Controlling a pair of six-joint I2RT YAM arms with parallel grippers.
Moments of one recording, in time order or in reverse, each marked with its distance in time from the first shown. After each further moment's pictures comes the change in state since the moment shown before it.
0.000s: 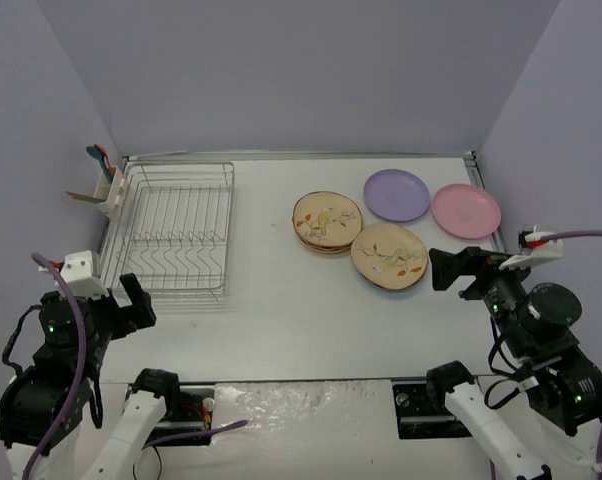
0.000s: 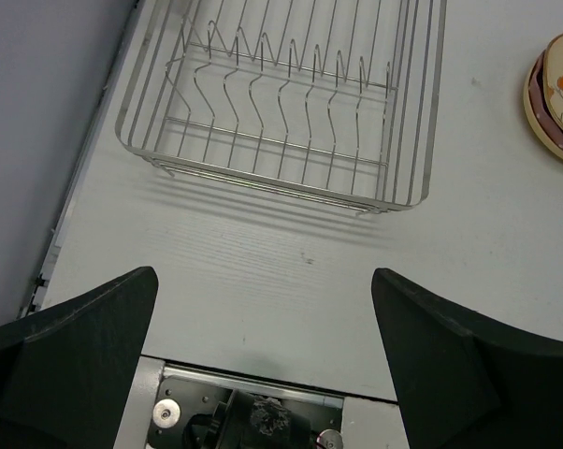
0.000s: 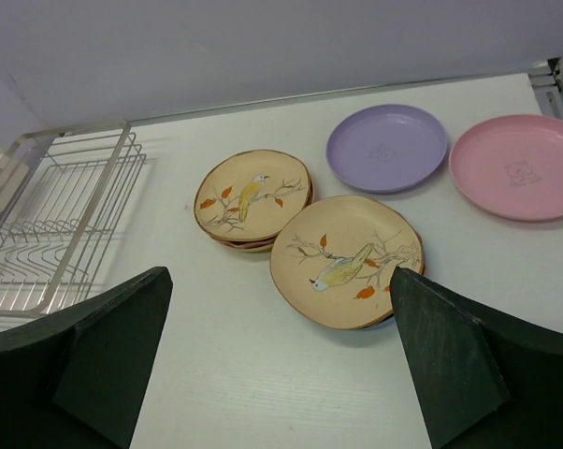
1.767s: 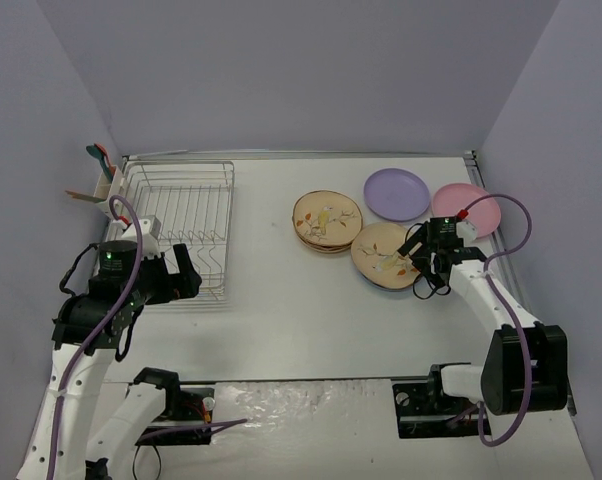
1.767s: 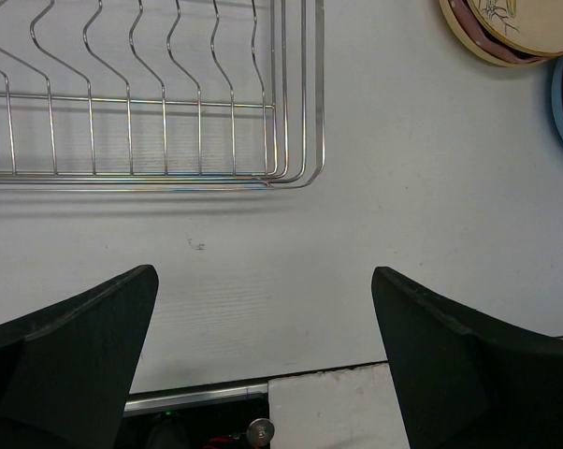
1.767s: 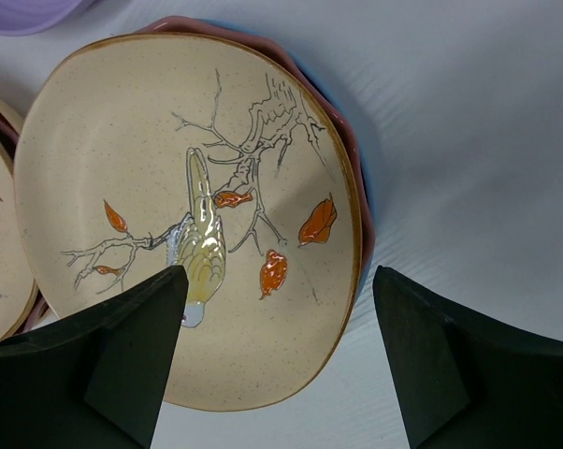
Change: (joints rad) left arm -0.002 0.264 -0.166 0.211 0.344 -0.040; right arm -0.267 0.785 -0.402 0.352 0.021 0.526
